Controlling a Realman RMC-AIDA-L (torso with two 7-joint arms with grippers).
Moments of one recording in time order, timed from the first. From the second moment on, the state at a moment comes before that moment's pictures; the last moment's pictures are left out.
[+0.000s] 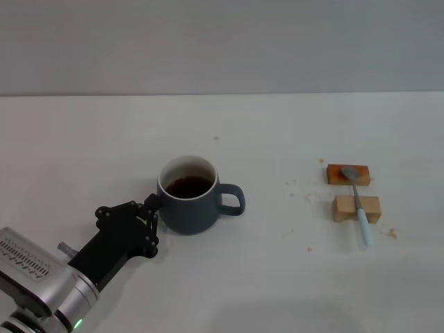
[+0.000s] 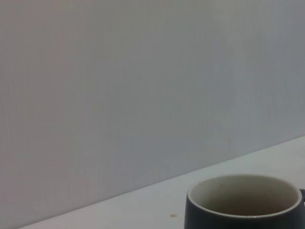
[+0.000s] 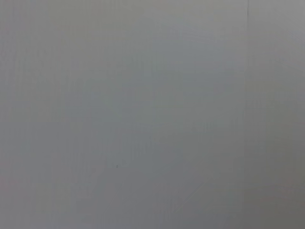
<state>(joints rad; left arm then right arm) -0.23 -2.07 -0.76 -0.40 2.71 1.04 -0.06 -0.20 2.08 1.34 1.25 -2.11 -0.81 -0.73</state>
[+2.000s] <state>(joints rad) -0.28 -2.05 -1.19 -0.38 2.66 1.04 -0.05 -0.20 2.07 0.60 1.15 -1.96 -1.06 -0.60</state>
